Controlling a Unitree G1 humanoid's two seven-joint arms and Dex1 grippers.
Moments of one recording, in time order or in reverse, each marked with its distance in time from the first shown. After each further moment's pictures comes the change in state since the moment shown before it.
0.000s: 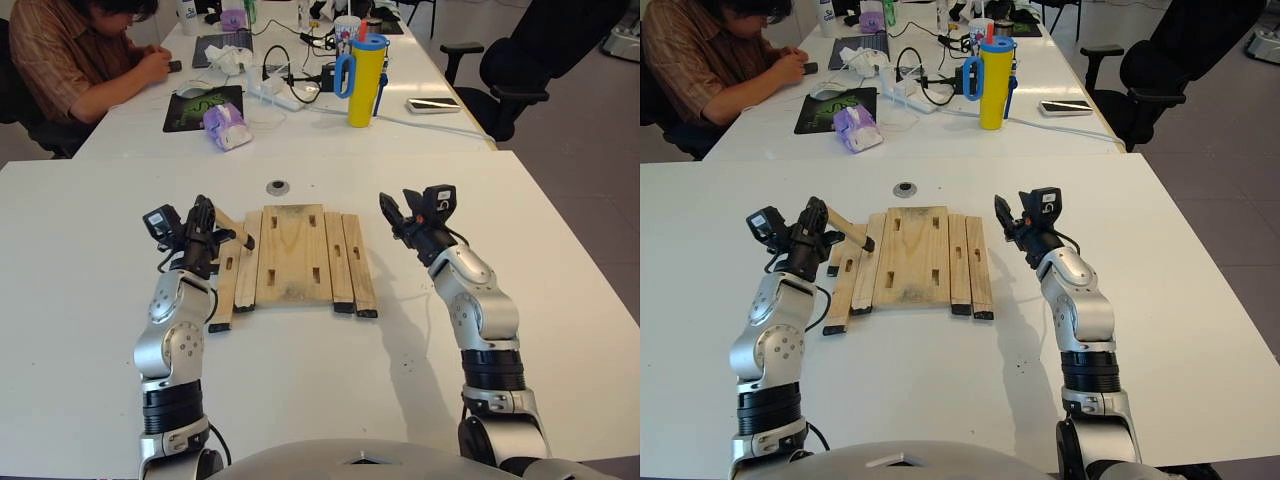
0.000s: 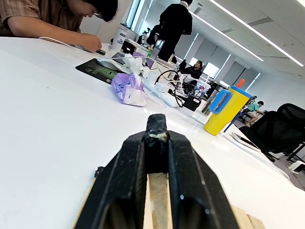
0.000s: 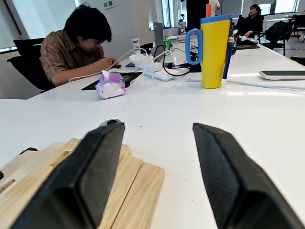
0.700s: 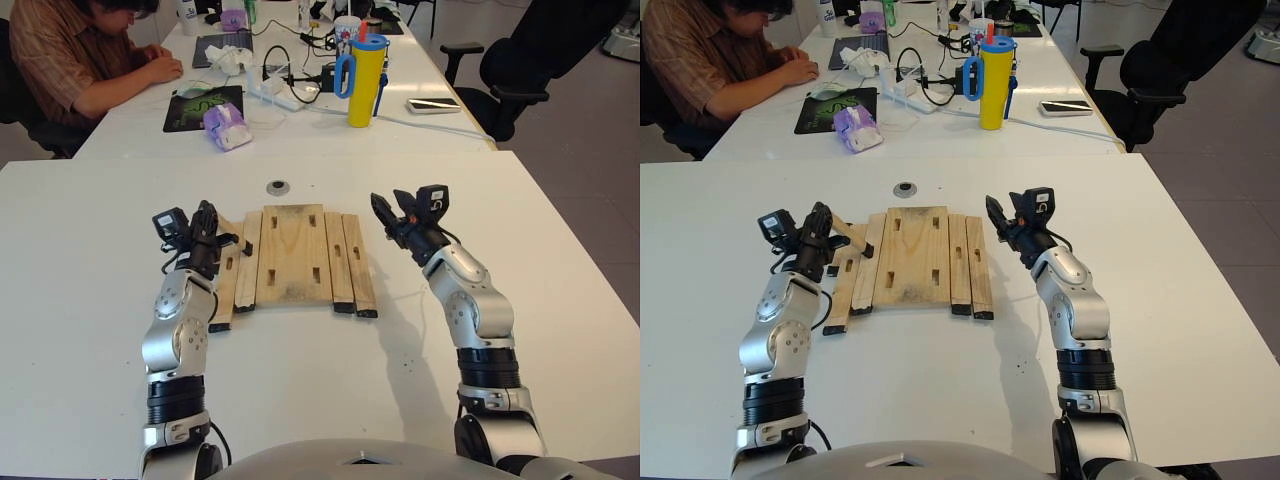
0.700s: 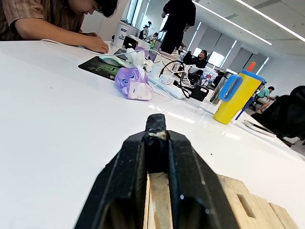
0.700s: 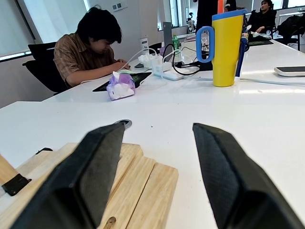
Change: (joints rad) left arm -0.040 0.048 -0.060 0.082 0.133 -0.001 -0.020; right arm 0.001 0.017 0.006 0.002 0.019 0.003 0.018
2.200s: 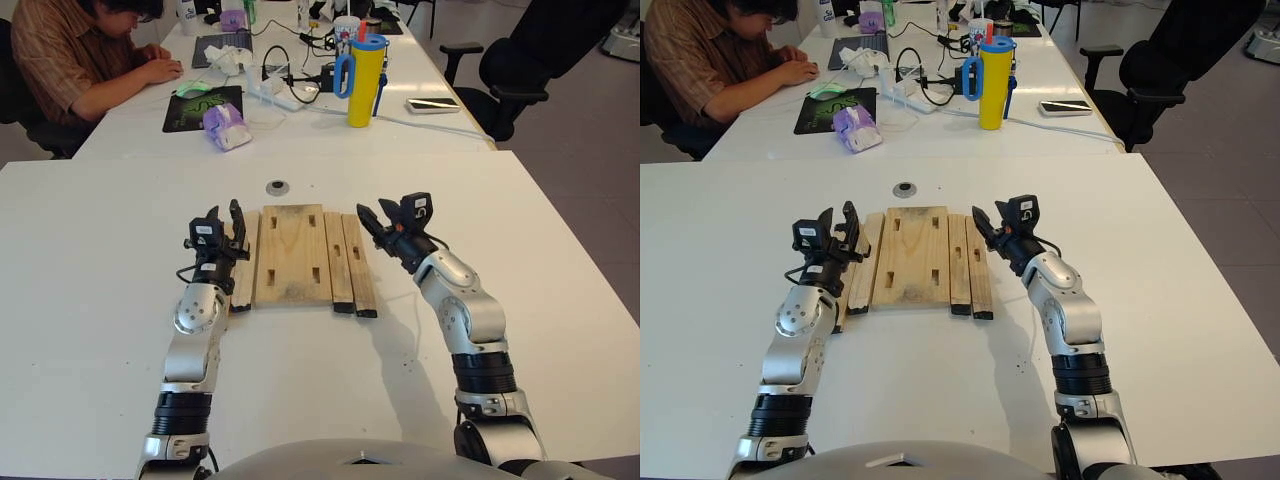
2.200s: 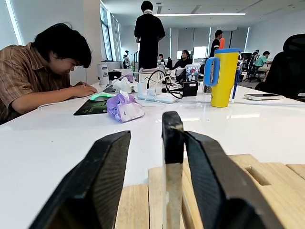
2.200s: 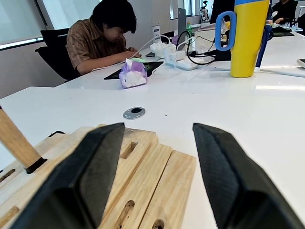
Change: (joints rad) left arm 0.094 0.027 -0.149 0.040 0.288 -0.295 -0.056; right arm 0.020 0.002 0.054 -0.009 -0.003 0.026 0.017
